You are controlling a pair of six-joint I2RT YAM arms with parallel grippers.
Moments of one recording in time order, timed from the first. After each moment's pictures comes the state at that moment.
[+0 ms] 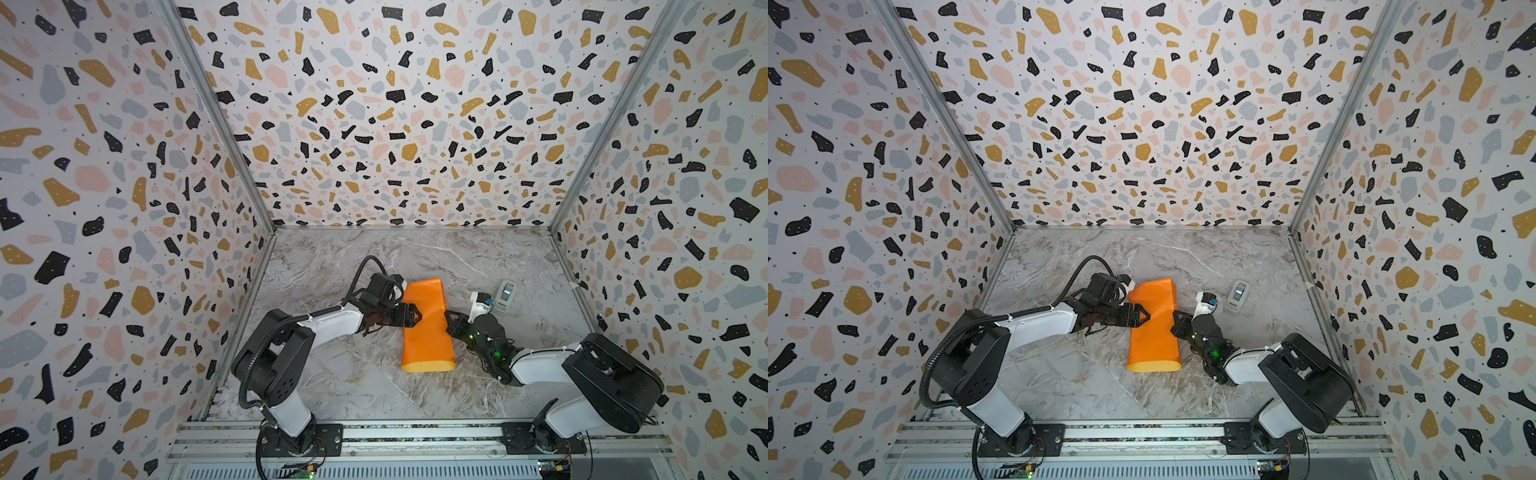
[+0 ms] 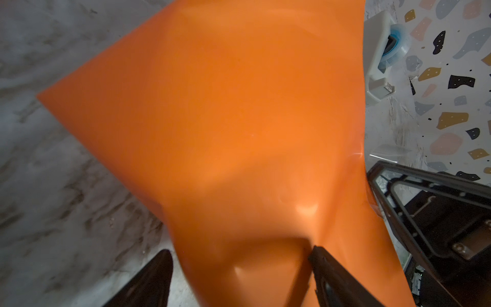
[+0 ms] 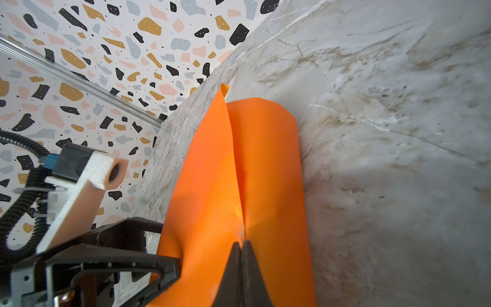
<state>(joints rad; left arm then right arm) -0.58 1.67 0.91 -0.12 0.36 -0.43 0.71 1.49 0.34 0.81 0.12 0.89</state>
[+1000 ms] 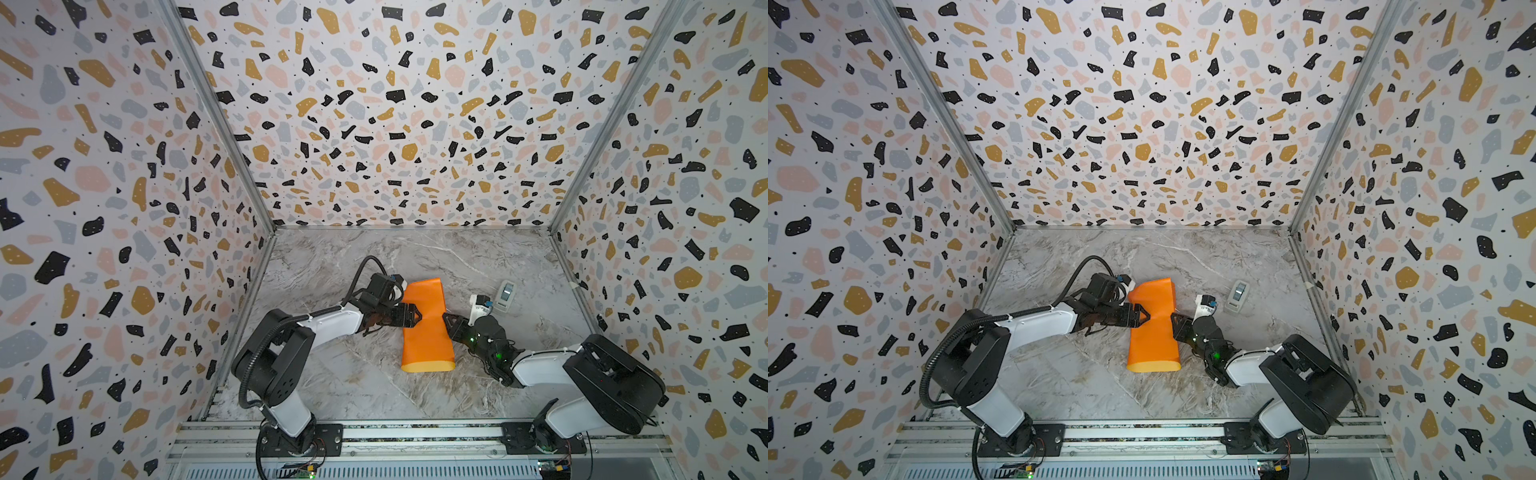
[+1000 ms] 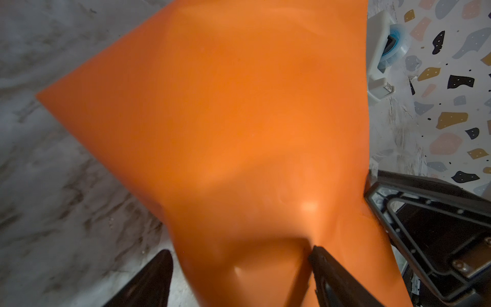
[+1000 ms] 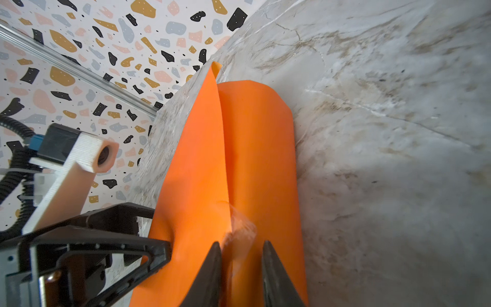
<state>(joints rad) -0.58 1.67 0.91 -0.12 0.36 -0.43 0.70 1.48 0.32 0.78 0.08 0.87</state>
